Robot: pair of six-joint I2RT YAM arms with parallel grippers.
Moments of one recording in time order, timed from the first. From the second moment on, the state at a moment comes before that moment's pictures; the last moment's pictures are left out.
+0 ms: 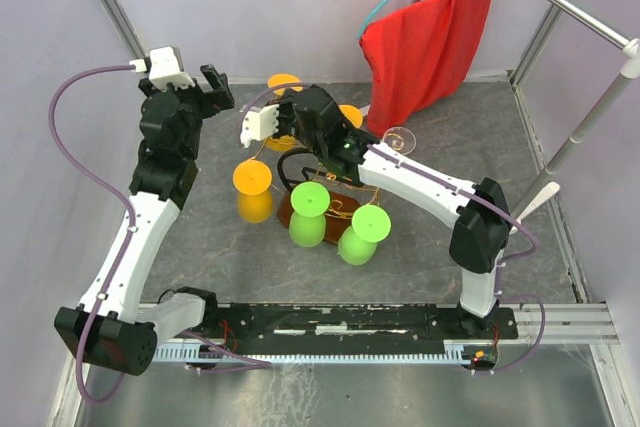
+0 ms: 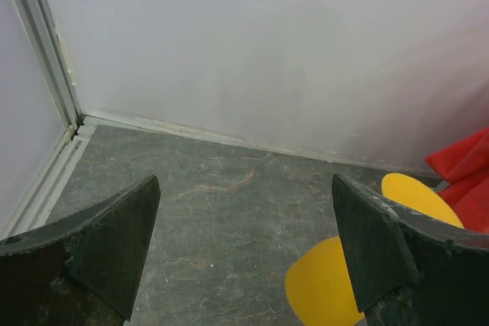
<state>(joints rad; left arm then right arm) -0.21 1.10 1.17 -0.01 -0.28 -0.16 0.91 1.88 1.74 -0.03 0.28 -1.22</state>
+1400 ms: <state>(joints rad) -0.21 1.42 1.52 -0.24 -0.52 -0.28 0.88 1.54 1.59 -0.24 0.30 -0.87</state>
